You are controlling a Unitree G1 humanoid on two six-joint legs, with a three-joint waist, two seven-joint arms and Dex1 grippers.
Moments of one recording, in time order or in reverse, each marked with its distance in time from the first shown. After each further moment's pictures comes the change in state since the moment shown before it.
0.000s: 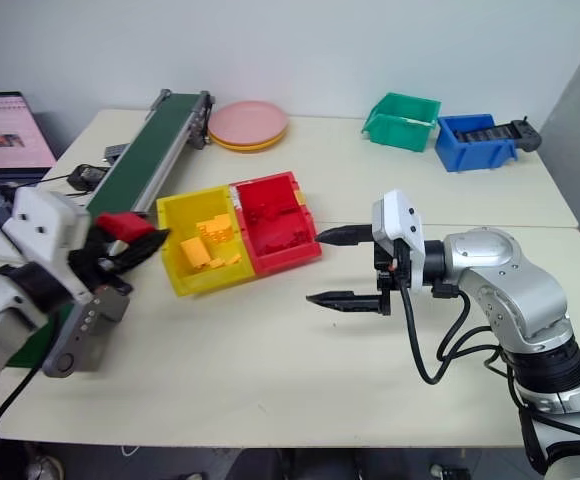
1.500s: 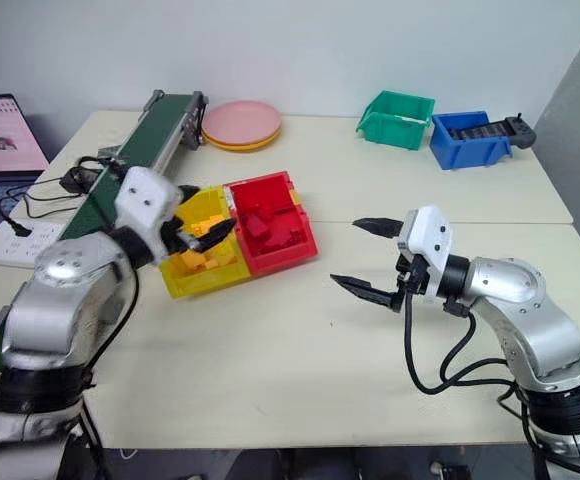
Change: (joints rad) left arm -0.180 -0.178 -0.175 0.185 0.313 -0.079 -0.021; right arm 0.232 0.022 -0.079 -0.037 -0.130 -0.242 -0.182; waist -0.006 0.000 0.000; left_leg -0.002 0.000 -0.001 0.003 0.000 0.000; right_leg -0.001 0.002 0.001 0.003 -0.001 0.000
